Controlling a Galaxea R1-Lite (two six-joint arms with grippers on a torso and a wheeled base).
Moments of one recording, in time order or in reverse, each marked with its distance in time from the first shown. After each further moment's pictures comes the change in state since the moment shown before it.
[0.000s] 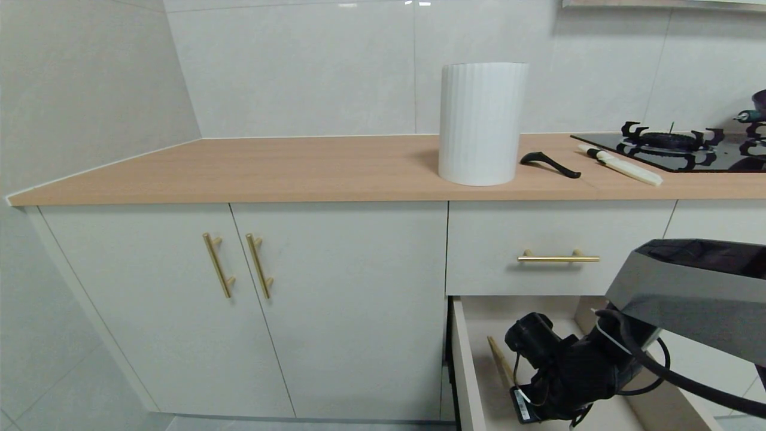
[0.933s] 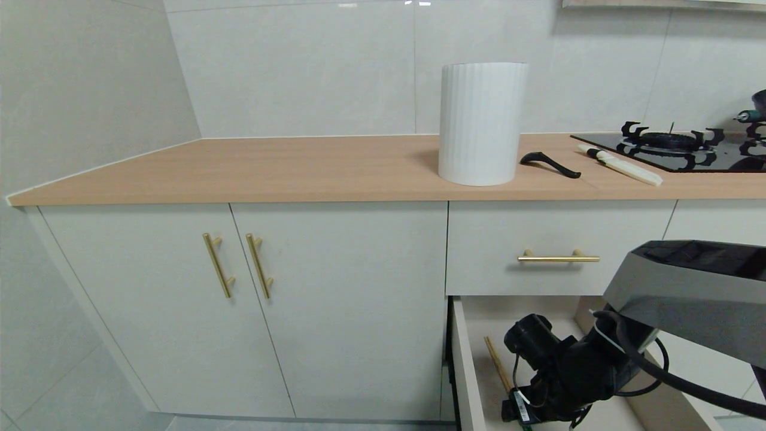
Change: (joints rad) left arm 0.000 0.000 0.000 0.000 0.000 0.000; right arm 0.001 0.008 -0.001 0.000 0.000 0.001
